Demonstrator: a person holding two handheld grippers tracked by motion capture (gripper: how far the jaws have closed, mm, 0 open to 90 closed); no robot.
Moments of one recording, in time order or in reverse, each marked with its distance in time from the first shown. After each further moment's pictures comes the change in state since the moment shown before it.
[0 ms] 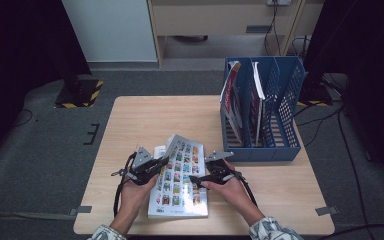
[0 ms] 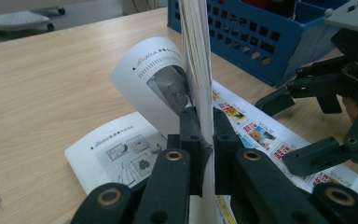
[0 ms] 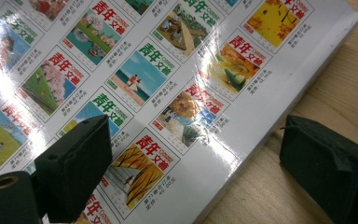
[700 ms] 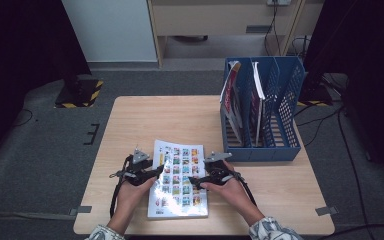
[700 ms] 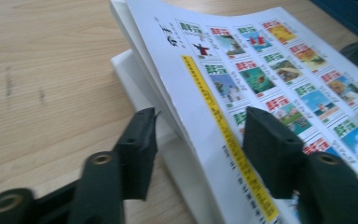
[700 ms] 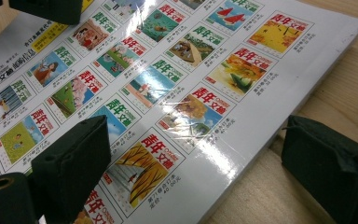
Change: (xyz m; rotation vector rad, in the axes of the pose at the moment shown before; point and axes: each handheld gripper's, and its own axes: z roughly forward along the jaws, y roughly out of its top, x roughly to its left) left arm 0.023 -0.029 0.008 0.223 0.161 -0.157; right arm 0.003 -0.001 0.002 0.002 -0.013 -0.045
